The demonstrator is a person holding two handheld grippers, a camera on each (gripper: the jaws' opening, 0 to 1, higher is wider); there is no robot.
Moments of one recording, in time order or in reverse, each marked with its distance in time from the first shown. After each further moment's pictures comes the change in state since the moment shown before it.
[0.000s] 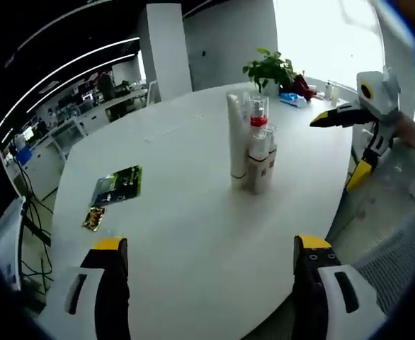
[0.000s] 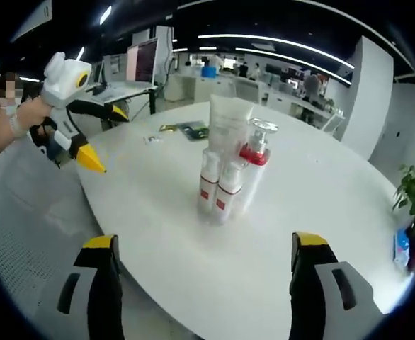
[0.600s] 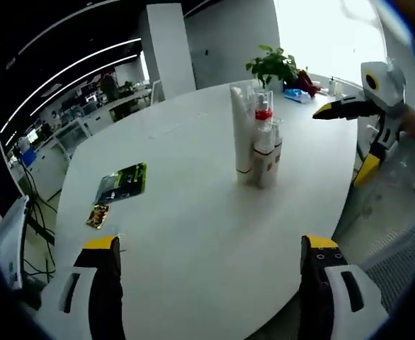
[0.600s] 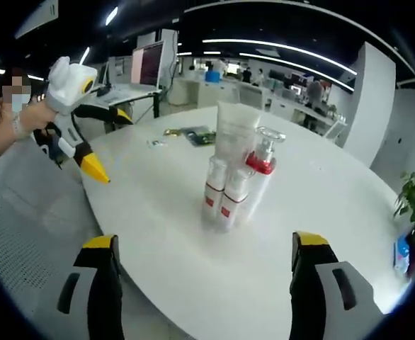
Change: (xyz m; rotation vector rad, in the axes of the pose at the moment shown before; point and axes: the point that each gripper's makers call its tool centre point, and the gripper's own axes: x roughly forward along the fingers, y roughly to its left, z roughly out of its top) left arm -0.001 -0.001 -0.005 -0.002 0.017 0.021; right arm 0.003 0.006 0.009 -0.028 -0.038 0.004
